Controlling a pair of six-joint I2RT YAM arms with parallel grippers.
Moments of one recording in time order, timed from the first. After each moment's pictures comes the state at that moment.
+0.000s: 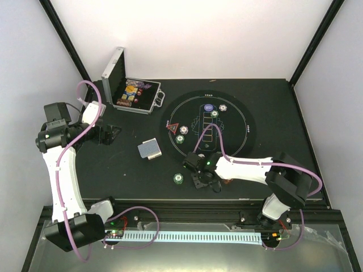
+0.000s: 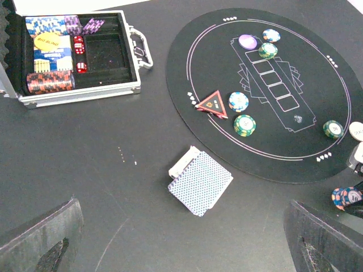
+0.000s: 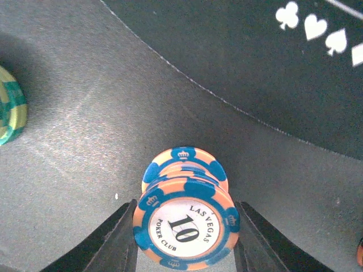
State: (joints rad) left arm 0.37 1.06 1.27 -1.12 0.71 0.50; right arm 1.07 1.61 0.90 -0.68 0.11 0.68
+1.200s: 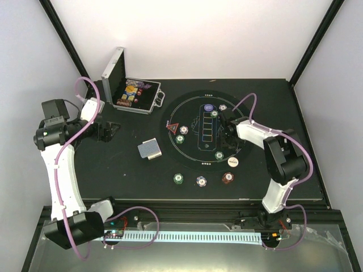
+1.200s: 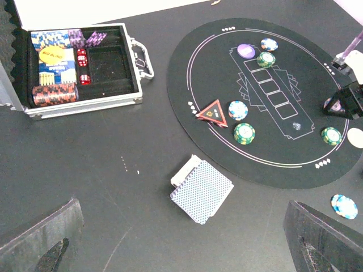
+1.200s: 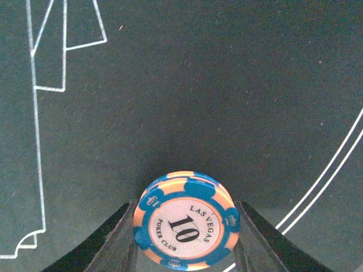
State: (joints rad) left arm 0.37 1.08 1.31 -1.12 0.72 0.50; right arm 0.41 1.79 1.11 -0.68 0.16 0.38
